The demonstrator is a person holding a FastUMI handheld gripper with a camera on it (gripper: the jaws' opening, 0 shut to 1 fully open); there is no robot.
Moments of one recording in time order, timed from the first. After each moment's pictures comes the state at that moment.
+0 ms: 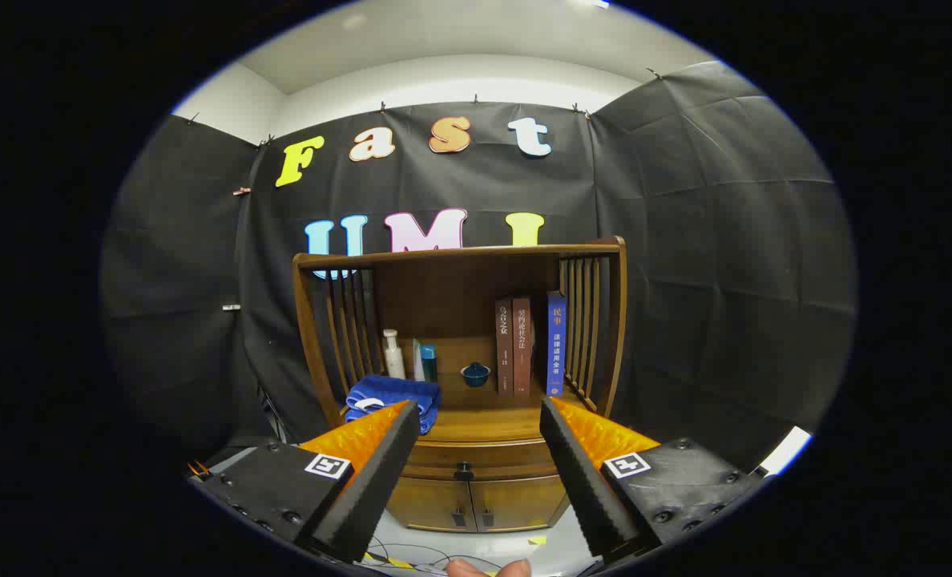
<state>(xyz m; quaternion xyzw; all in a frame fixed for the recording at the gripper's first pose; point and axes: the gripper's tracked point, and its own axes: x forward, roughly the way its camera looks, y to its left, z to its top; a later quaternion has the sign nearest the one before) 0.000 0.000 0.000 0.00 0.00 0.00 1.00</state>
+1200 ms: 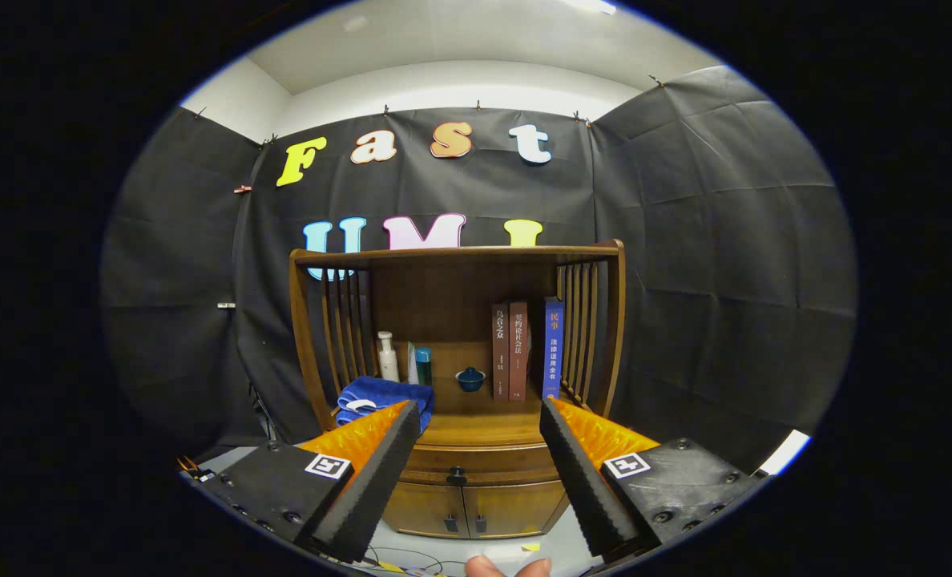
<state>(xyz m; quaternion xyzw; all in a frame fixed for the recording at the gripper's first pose) 0.010 -0.001 -0.020 -0.01 -0.02 -0.01 1.00</state>
